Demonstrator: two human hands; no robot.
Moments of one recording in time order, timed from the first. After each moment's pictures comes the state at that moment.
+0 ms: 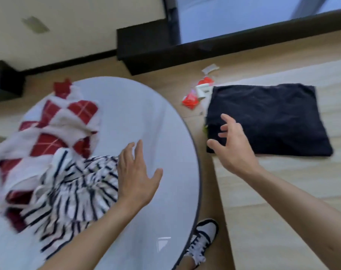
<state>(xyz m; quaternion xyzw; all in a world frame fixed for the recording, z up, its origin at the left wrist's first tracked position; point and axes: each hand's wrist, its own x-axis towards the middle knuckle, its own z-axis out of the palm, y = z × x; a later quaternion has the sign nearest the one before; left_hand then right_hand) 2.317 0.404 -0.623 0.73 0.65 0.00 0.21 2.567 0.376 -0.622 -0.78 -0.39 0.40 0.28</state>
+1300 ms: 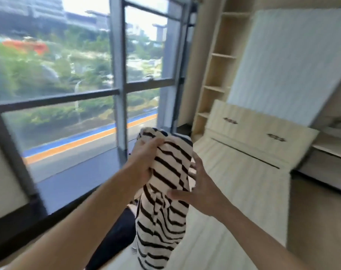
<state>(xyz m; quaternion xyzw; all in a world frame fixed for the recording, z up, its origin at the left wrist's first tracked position) 2.569 0.164 0.067 0.54 0.24 0.15 0.79 2.601 -0.014 0.032 -0.82 -0.29 0.15 0.48</state>
